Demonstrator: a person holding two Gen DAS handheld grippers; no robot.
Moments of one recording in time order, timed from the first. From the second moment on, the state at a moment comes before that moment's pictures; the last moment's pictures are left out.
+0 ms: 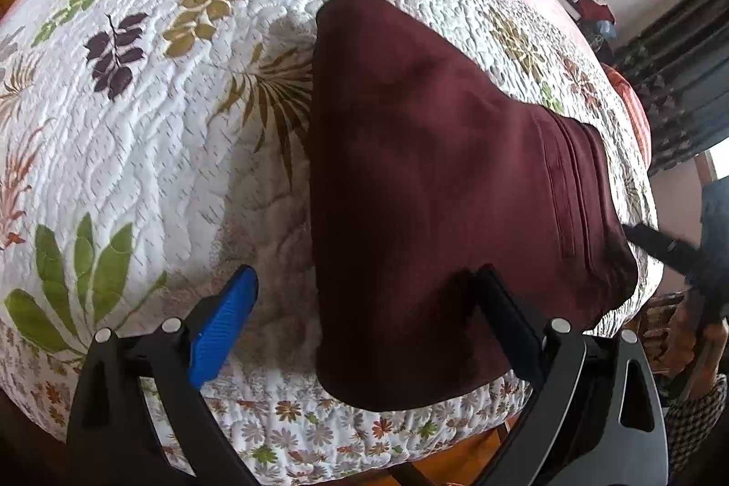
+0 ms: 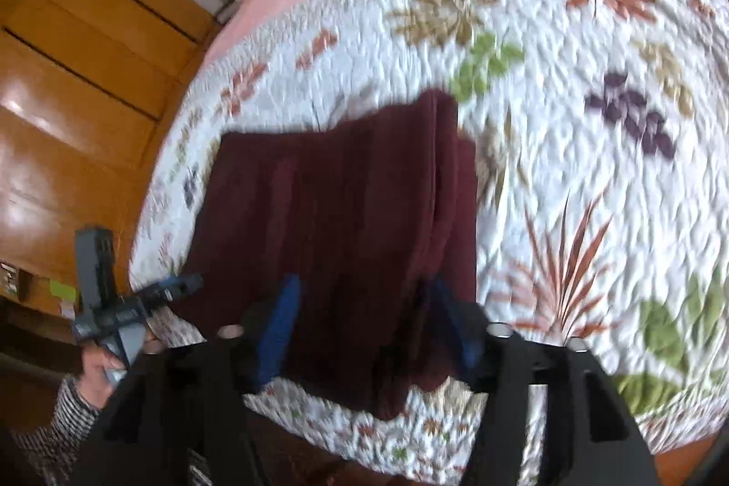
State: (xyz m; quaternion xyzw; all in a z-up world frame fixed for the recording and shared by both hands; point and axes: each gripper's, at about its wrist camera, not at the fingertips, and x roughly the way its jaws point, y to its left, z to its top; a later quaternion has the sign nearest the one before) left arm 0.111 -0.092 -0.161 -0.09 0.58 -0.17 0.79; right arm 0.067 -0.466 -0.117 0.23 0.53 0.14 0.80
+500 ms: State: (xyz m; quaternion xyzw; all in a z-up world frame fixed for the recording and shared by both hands) left arm 0.121 -0.088 -0.154 -0.10 0.58 -0.14 0.79; right arm 0.138 -0.481 -0.140 0.27 0.53 0.13 0.79
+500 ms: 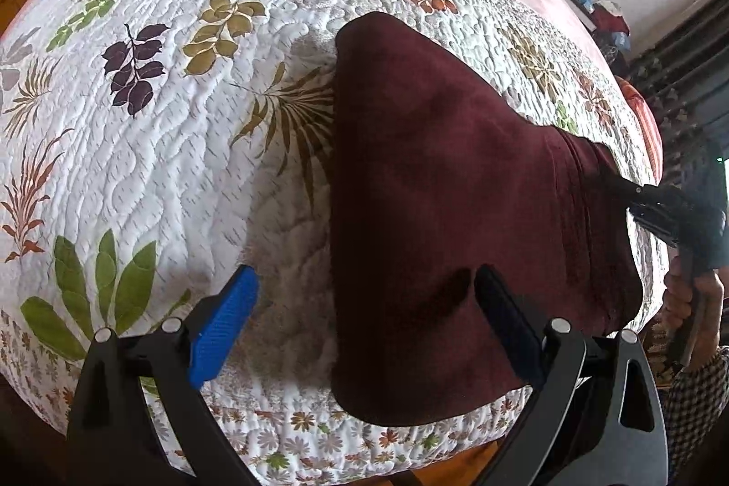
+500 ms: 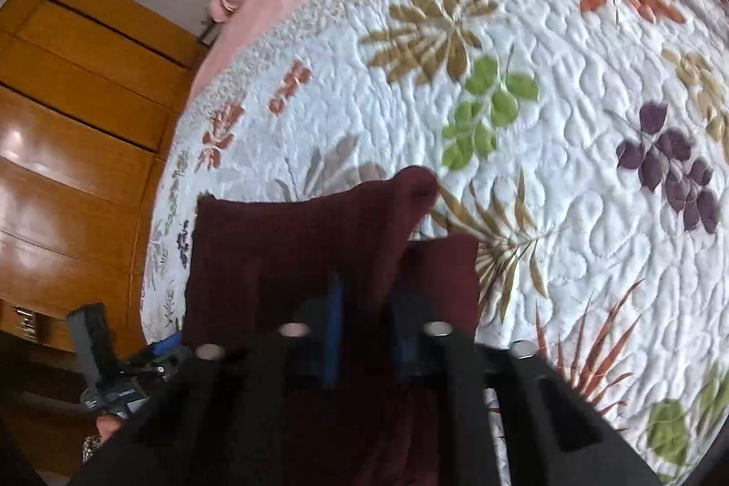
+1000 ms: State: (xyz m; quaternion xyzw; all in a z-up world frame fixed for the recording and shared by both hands) left arm 0.117 -0.100 -0.162 -0.08 0.59 -0.16 0.79; right arm 0.100 -0.491 -0.122 0.27 0.51 0.13 0.80
